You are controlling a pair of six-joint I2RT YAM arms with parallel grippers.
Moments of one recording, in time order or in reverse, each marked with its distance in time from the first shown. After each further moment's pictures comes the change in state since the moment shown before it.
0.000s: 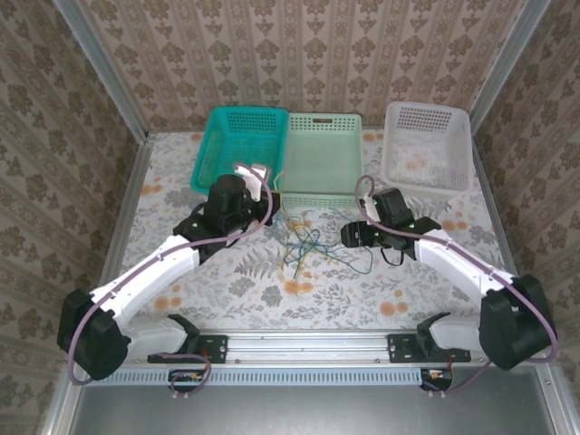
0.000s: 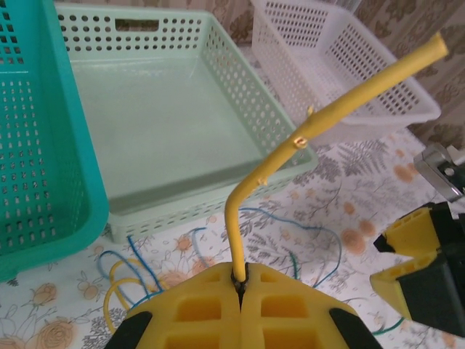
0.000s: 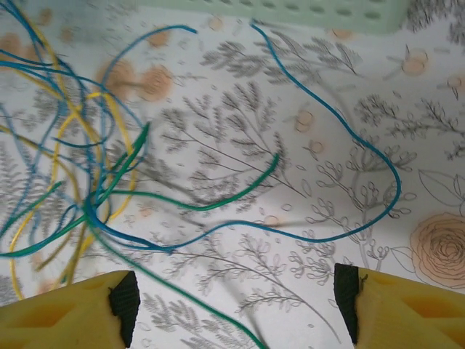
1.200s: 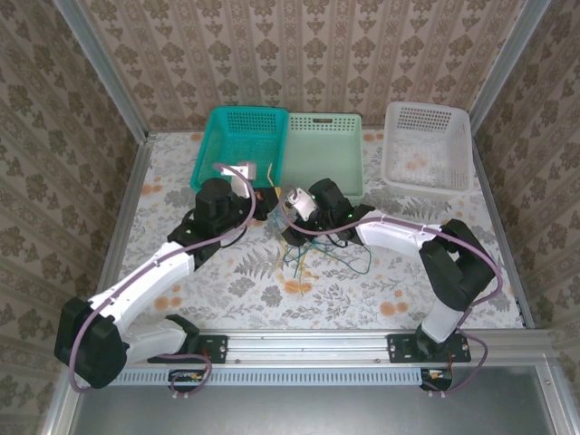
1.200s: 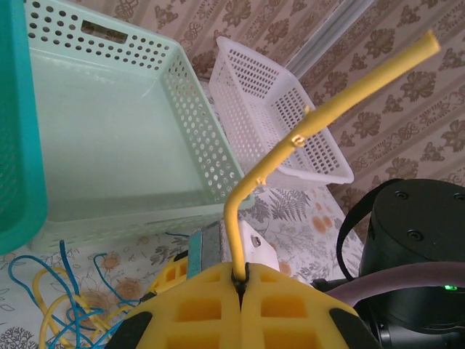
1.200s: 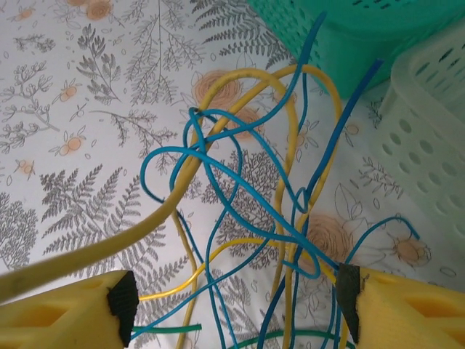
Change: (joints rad) left arm 0.070 -0.047 -0.108 0.211 0.156 -0.281; right arm 0.267 0.467 0.274 0.378 -0.081 -0.400
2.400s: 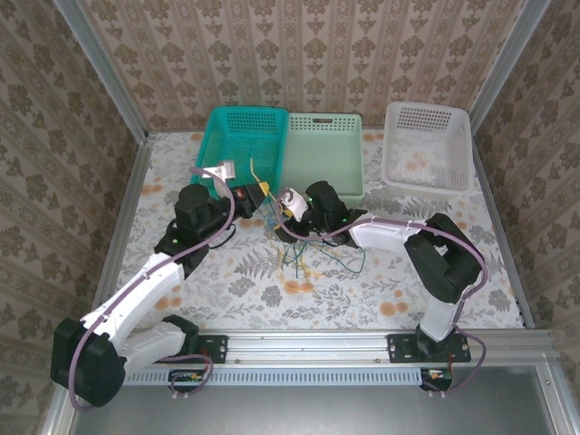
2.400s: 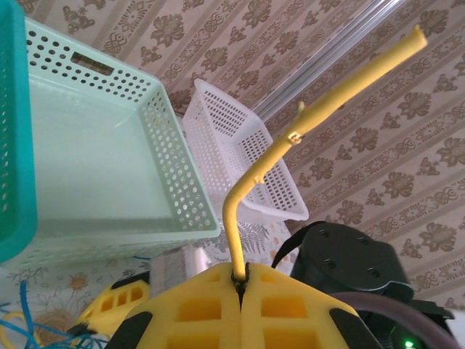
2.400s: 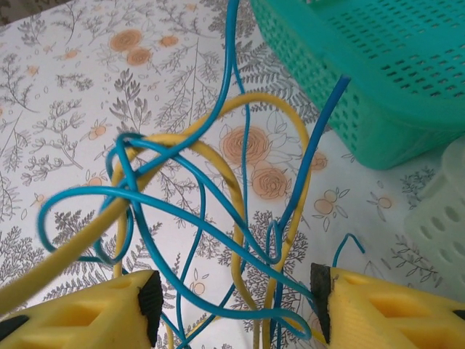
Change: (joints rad) left arm 0.099 -0.101 -0.086 0.133 0.103 -0.143; right arm 0.007 0.080 -0.026 0.234 -0.087 -0.023
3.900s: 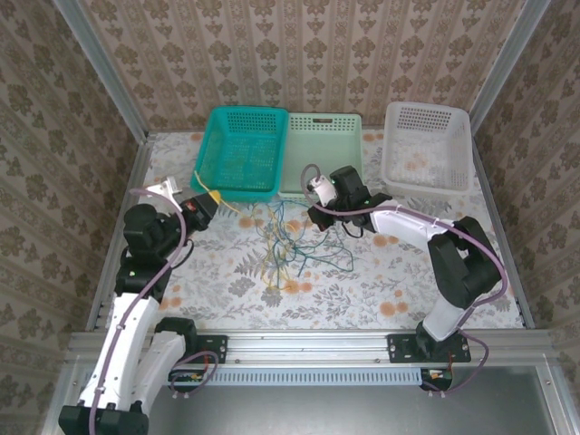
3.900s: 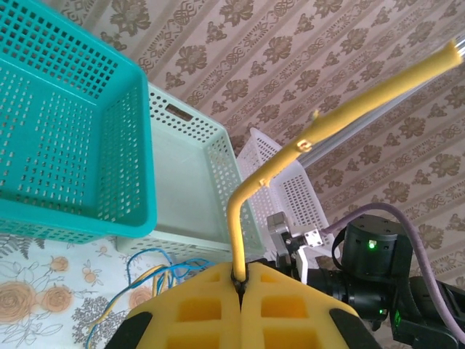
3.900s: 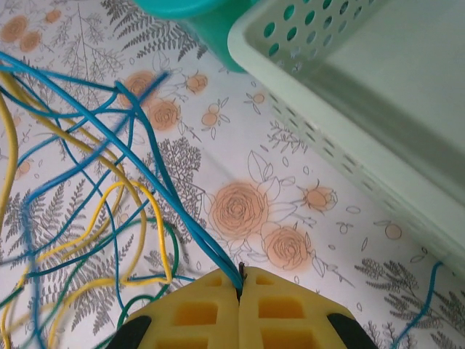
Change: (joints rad) left arm 0.358 -0.360 -0.039 -0.348 0.142 0.018; right arm -0.165 -0.103 0.037 -0.335 0.029 0.119
